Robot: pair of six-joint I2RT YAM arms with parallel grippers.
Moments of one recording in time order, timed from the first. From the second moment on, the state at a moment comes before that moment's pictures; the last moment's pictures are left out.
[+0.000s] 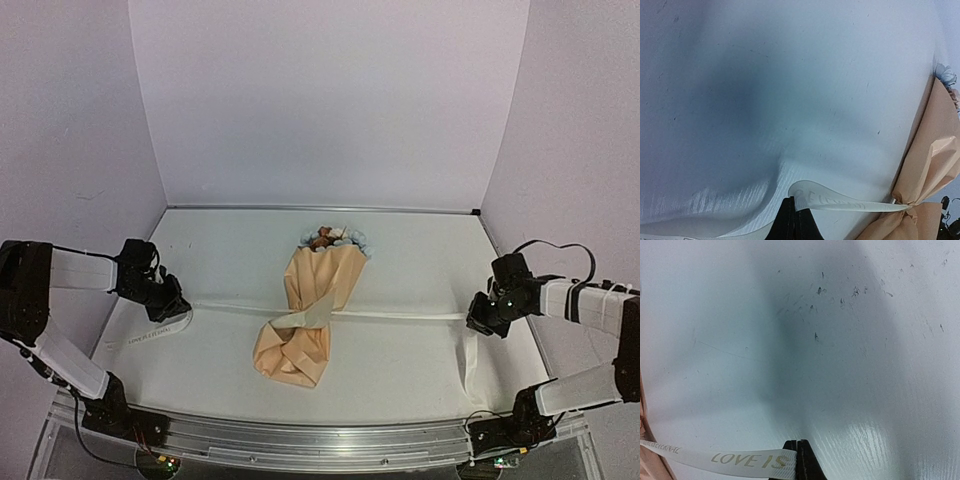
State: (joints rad) left arm -0.07 1.48 0.66 -0.24 0.37 -0.70; right arm 0.15 1.24 0.58 -0.45 -0.06 0.63
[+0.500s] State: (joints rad) left arm -0.17 1.28 0.59 -0.31 0.32 -0.72; right arm -0.03 1.36 0.76 -0.64 -0.18 0.67
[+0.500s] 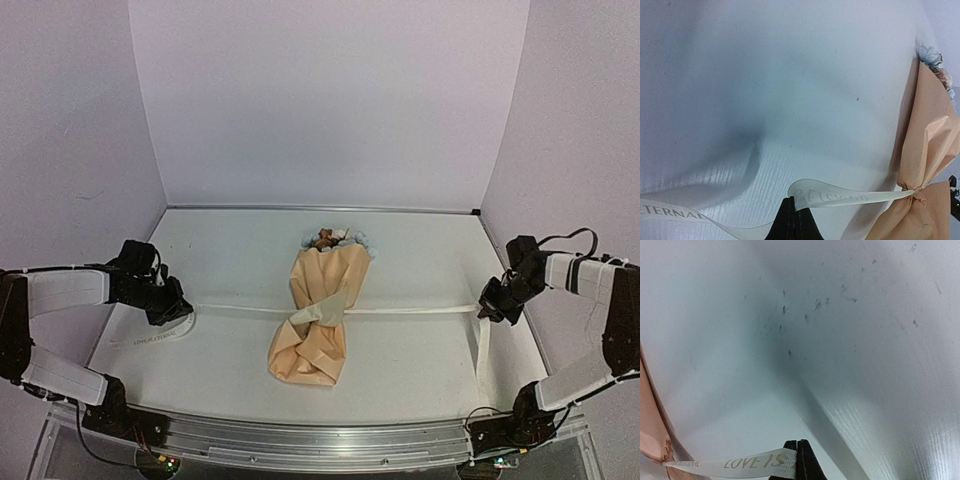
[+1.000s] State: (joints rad) left arm -0.41 1.37 0.56 -0.32 0.03 -0.84; right arm 0.01 1.51 1.05 -0.99 0.04 0.57
